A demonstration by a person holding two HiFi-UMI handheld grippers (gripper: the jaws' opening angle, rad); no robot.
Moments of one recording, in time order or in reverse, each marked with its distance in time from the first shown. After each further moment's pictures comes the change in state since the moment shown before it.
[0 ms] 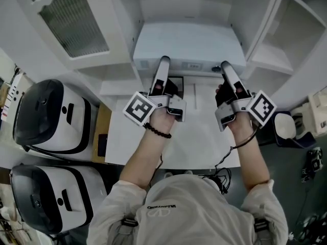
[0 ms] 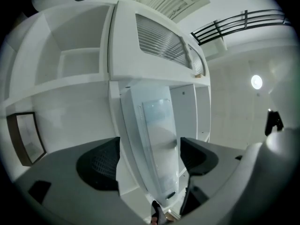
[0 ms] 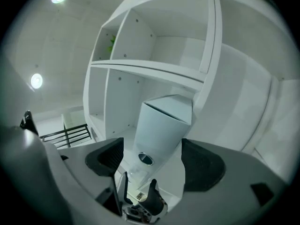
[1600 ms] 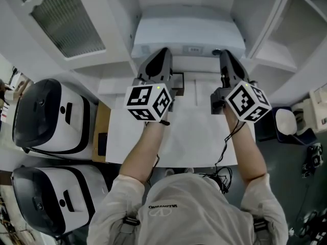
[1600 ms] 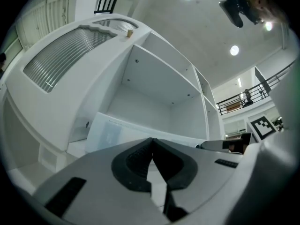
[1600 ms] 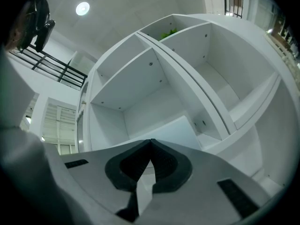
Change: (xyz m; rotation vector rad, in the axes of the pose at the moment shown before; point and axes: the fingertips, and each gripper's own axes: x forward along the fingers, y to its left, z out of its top) left arm 0.022 -0.001 0.004 1.069 0.293 0.130; right arm 0.033 -0.008 0.005 -0.715 -0.046 -0.229
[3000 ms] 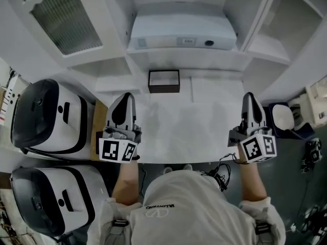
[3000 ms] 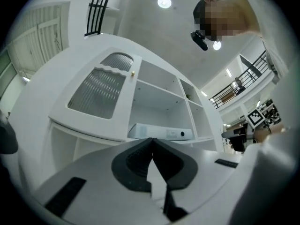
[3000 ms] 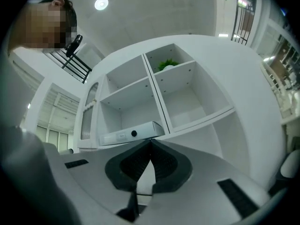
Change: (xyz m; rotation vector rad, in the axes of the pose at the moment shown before) left arm -0.166 0.024 -0.009 0.191 -0.095 0.026; right arm -0.169 -0.048 -0.009 -0.148 -0.062 -0.101
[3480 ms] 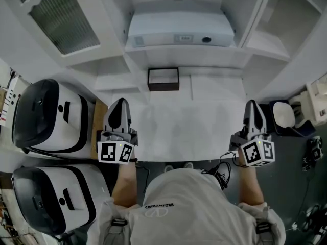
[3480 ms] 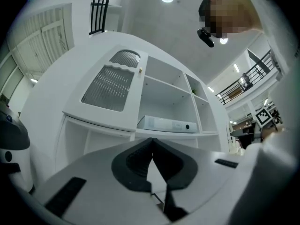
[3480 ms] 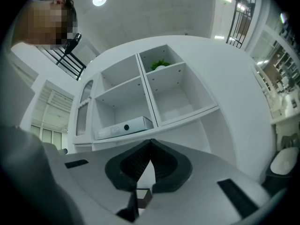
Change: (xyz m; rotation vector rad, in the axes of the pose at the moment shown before) left arm -0.024 0.015 -0.021 -0.017 0.063 0.079; right arm -0.033 -0.028 -0.018 0.005 0.026 -0.086
